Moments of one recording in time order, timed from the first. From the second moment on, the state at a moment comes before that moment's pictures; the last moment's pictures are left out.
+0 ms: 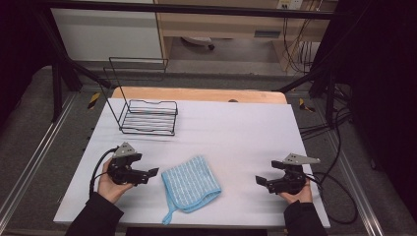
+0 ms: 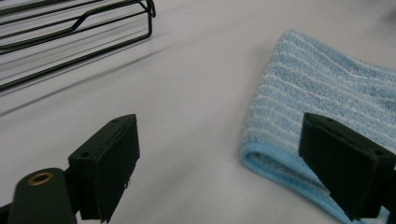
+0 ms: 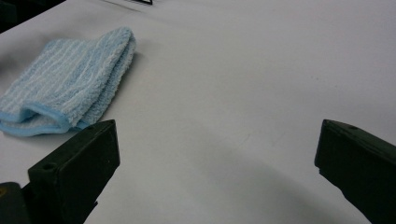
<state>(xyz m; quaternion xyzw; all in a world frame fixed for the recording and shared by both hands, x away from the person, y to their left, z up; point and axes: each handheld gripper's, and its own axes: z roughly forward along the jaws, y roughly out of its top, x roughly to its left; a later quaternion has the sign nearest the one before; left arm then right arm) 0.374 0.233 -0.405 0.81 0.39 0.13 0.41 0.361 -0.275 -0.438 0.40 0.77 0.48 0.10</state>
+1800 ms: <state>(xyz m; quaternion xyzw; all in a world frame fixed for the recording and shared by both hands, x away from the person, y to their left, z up) 0.370 0.185 -0.435 0.85 0.40 0.07 0.34 0.375 -0.193 -0.427 0.38 0.78 0.48 0.09</state>
